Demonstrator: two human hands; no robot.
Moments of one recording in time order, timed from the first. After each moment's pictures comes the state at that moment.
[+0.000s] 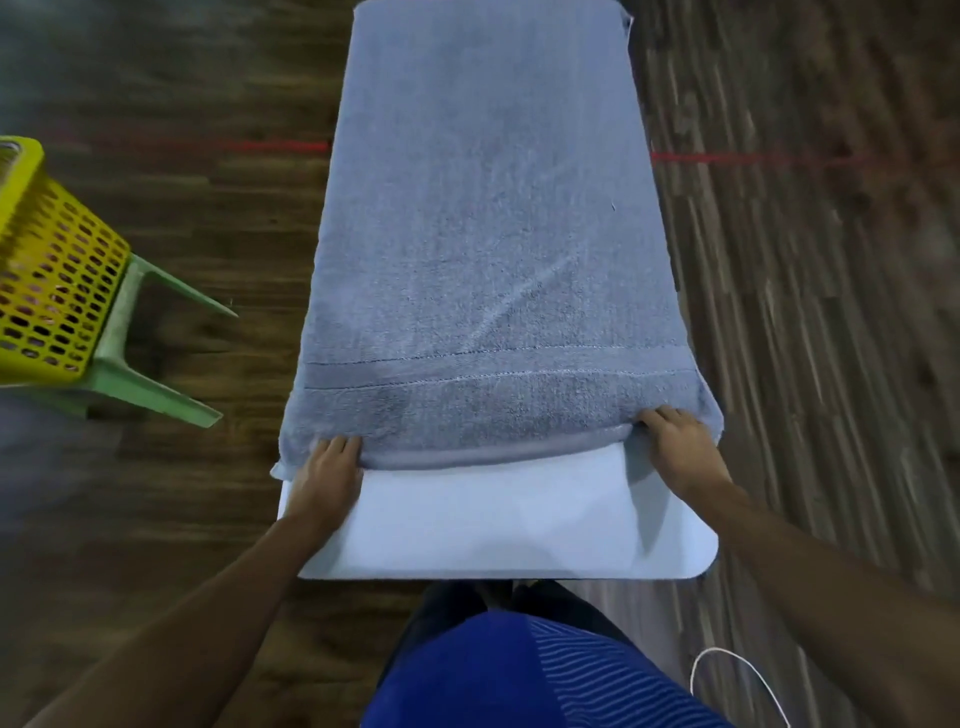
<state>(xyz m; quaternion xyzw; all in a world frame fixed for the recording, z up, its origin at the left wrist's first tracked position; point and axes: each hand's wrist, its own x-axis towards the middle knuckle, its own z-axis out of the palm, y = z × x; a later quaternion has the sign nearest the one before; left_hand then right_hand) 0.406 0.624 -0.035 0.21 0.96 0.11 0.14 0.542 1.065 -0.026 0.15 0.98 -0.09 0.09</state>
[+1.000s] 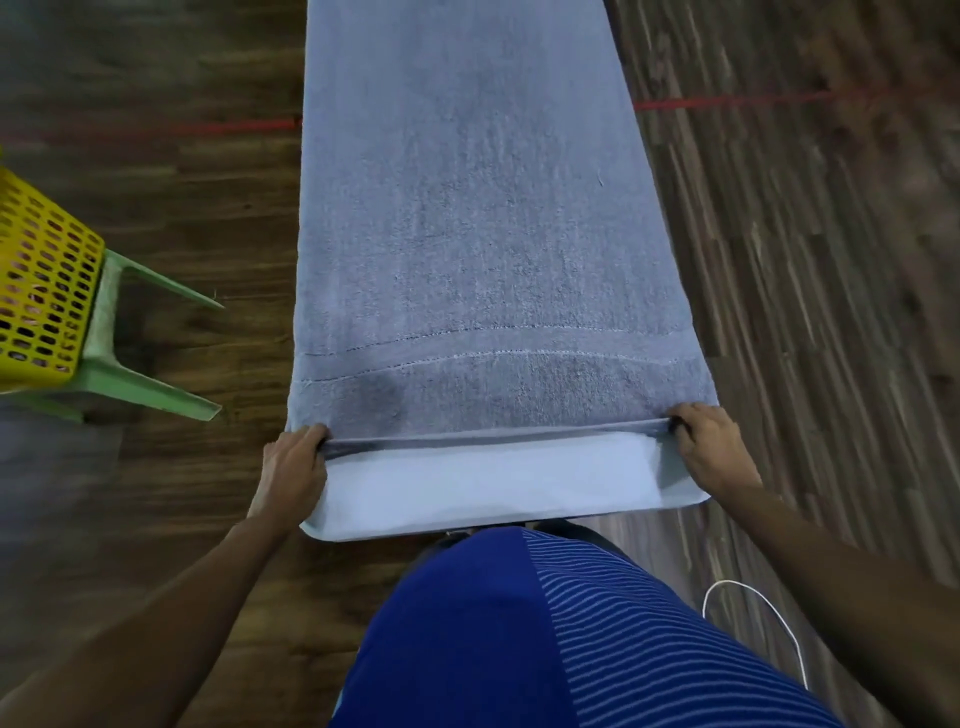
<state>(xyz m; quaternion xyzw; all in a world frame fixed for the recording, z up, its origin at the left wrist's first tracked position) 0.413 0.562 -0.031 0.19 0.96 0.14 0.12 0.622 1.042 -0.035 0.27 0.94 -0.18 0.07</state>
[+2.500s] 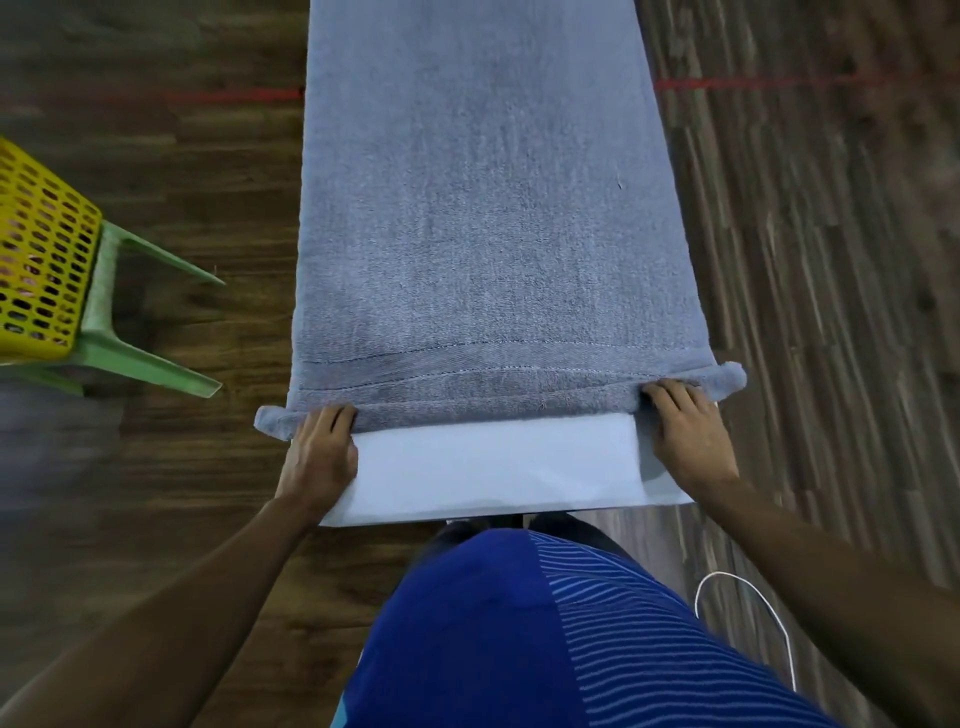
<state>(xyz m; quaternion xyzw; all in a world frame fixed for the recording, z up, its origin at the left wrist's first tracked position) 0.424 0.590 -0.043 0.26 0.96 0.08 0.11 0.603 1.026 -0.046 0.14 0.99 -0.09 0.01</state>
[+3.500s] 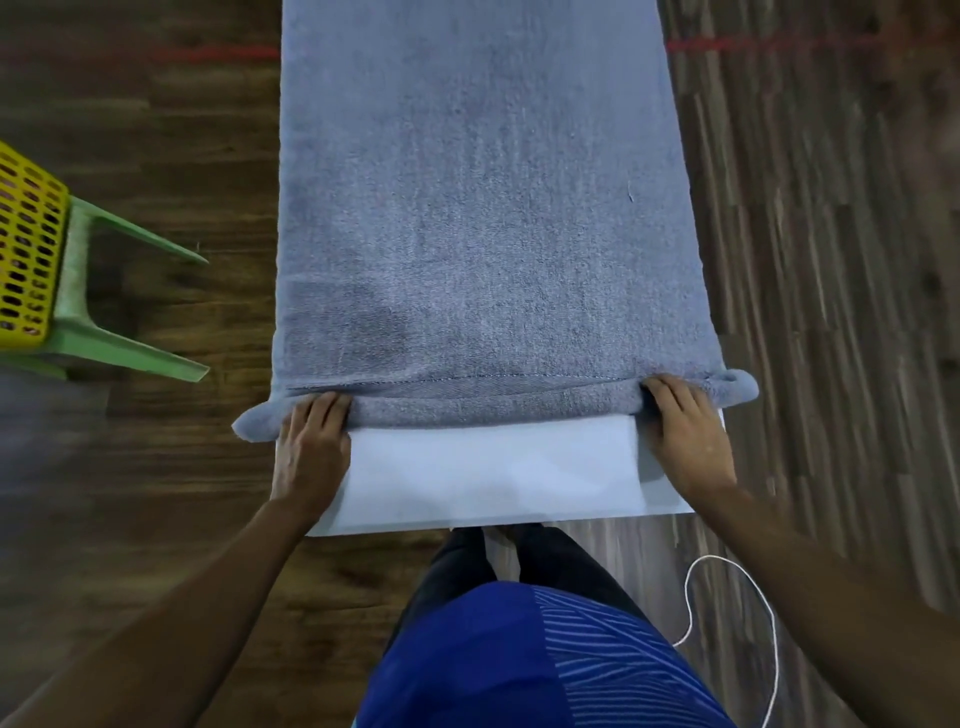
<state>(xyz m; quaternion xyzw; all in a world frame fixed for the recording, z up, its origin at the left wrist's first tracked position) 0.414 0.607 -0.050 0.26 0.96 0.07 0.02 0.590 1.024 -0.045 0.18 0.97 -0.14 0.01</state>
